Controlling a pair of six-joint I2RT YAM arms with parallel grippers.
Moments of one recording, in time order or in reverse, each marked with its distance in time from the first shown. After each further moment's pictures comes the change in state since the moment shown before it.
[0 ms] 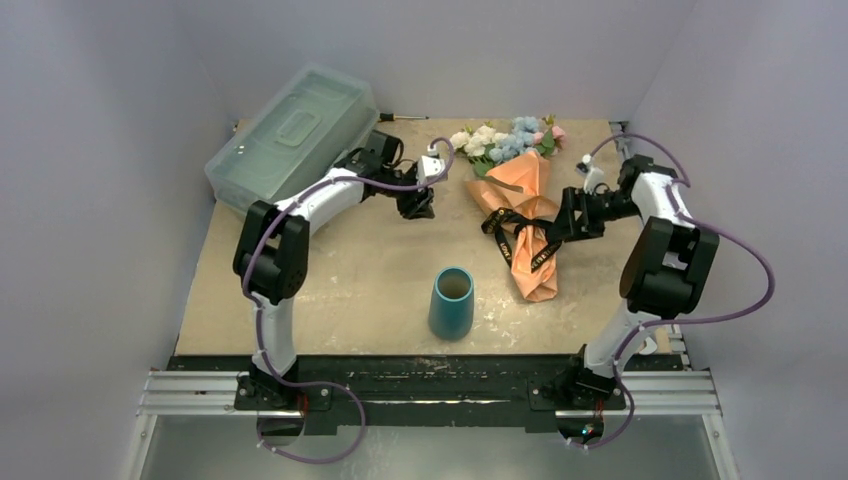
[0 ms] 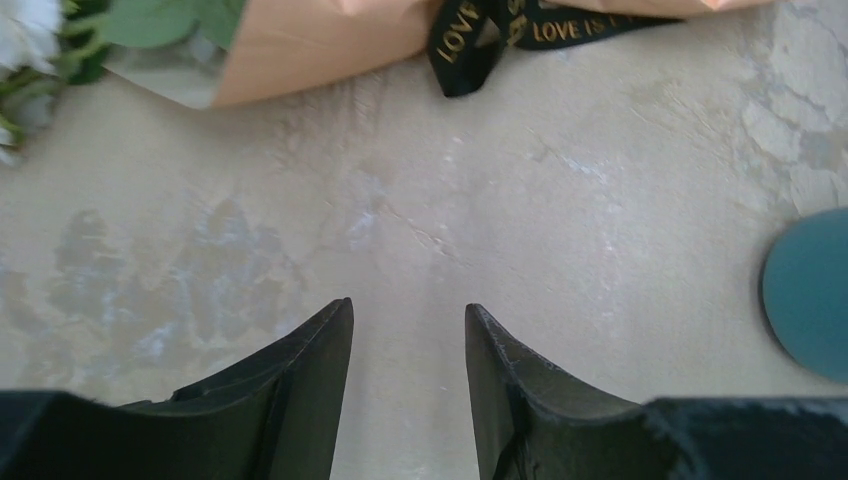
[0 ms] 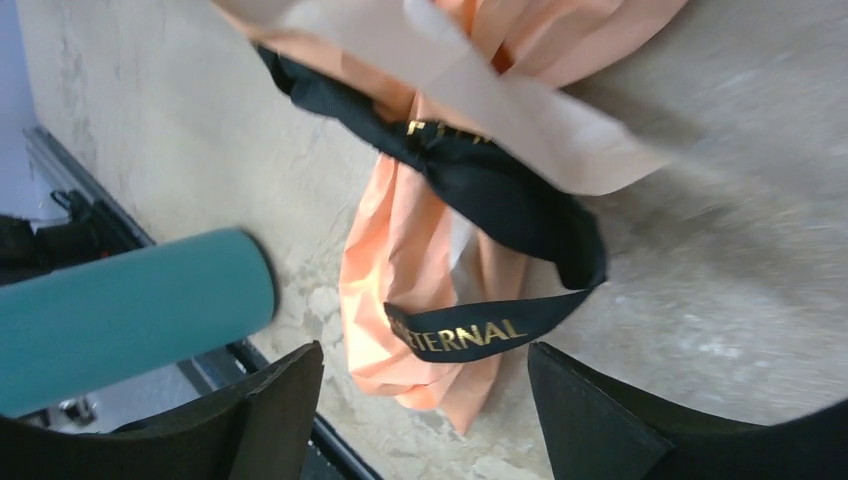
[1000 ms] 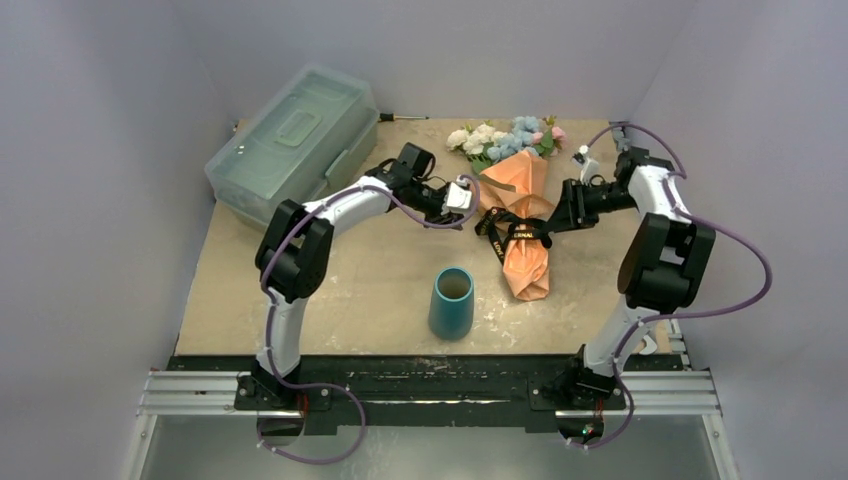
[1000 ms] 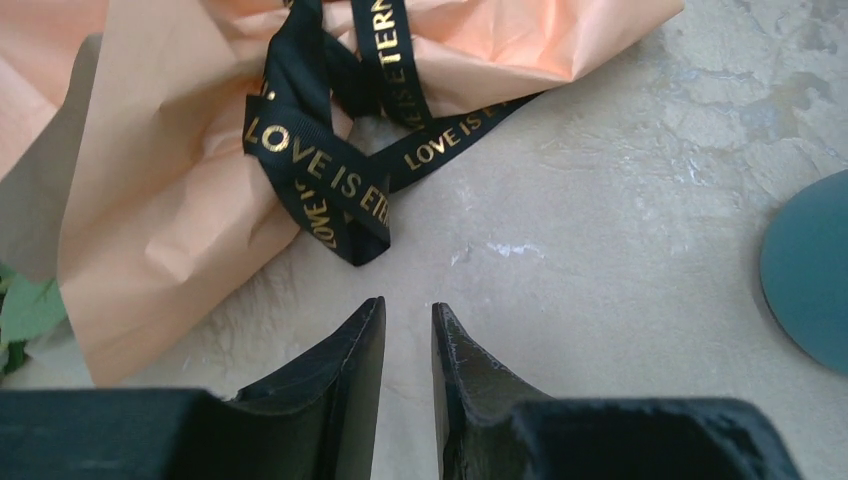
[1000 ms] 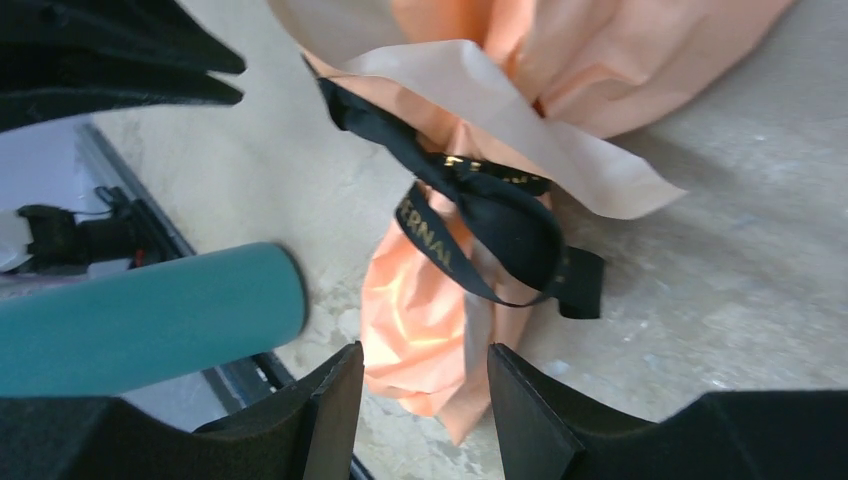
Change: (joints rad) left arm -0.124 0.084 -0.003 0.019 0.143 0.288; right arm 0.061 0.047 0.030 -0.032 -0.119 -0.029
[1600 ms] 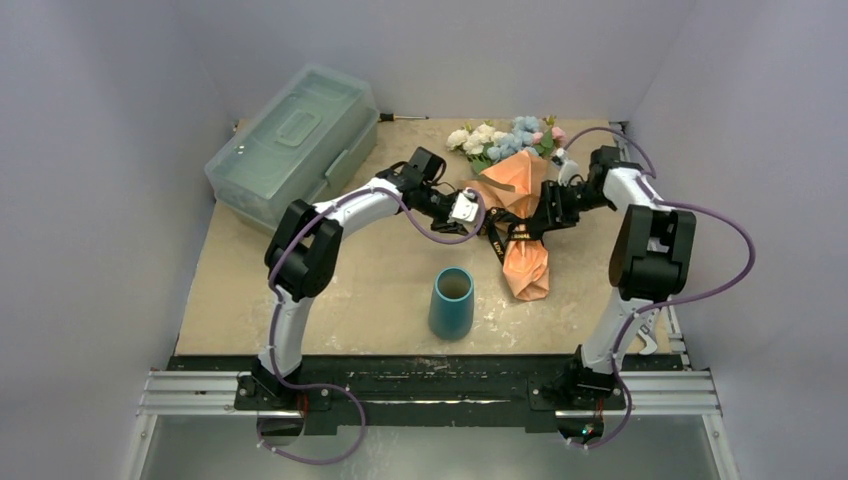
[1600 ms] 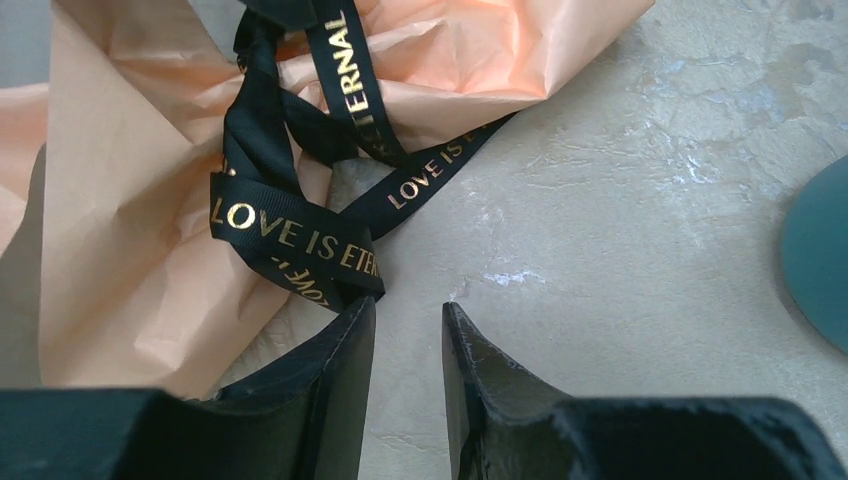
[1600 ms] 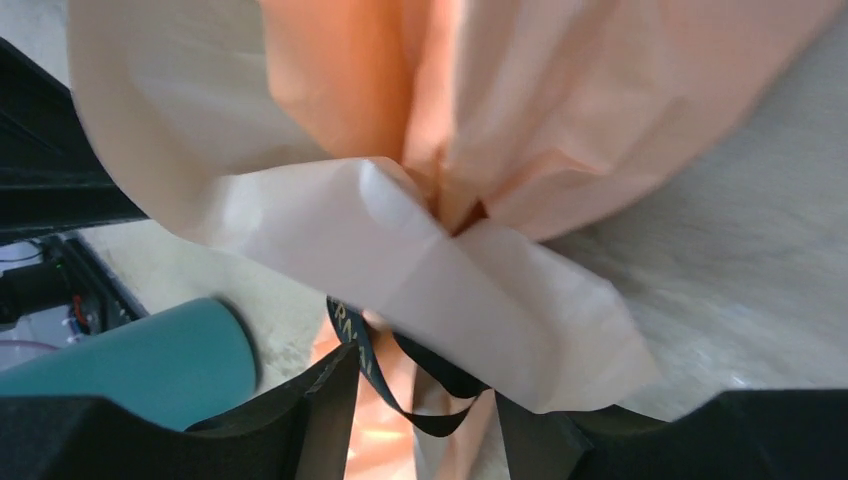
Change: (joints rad) left arm -0.056 0.049 0.055 -0.043 0.032 0.169; right arm 0.077 0.047 -0.046 0.252 0.147 0.187
